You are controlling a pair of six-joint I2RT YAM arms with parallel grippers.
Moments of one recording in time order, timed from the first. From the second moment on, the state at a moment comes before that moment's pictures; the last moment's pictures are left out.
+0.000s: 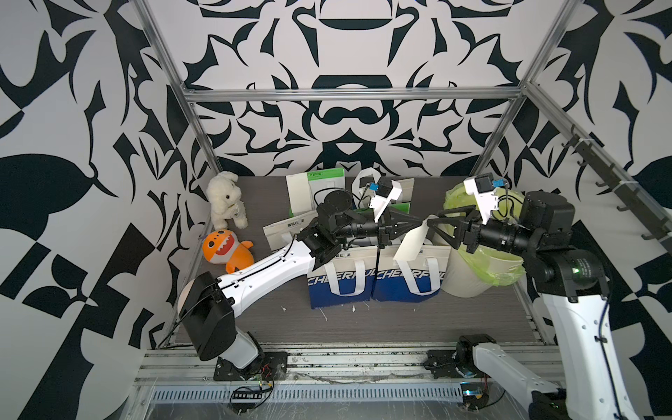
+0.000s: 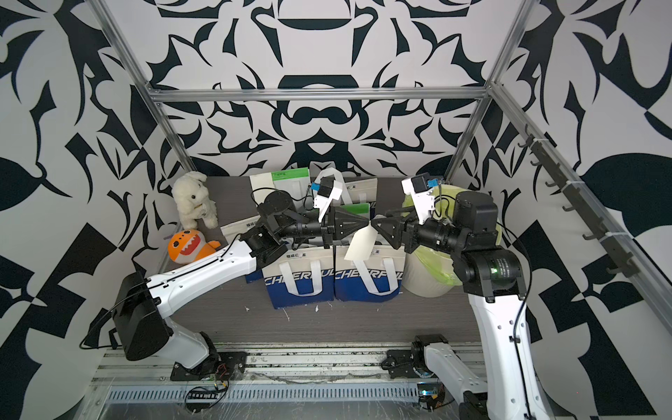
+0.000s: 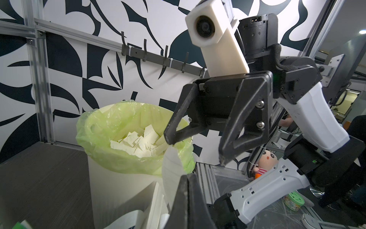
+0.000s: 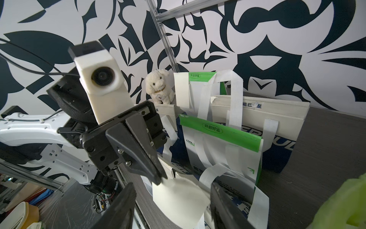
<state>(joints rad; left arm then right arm) -0.89 1.54 1.29 0.42 0.74 -0.36 0.07 0.95 1.44 -0.91 -0.83 0.07</state>
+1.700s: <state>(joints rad) -0.89 1.49 1.29 0.36 0.73 -0.31 0.08 0.94 1.37 -0.80 -0.99 0.21</state>
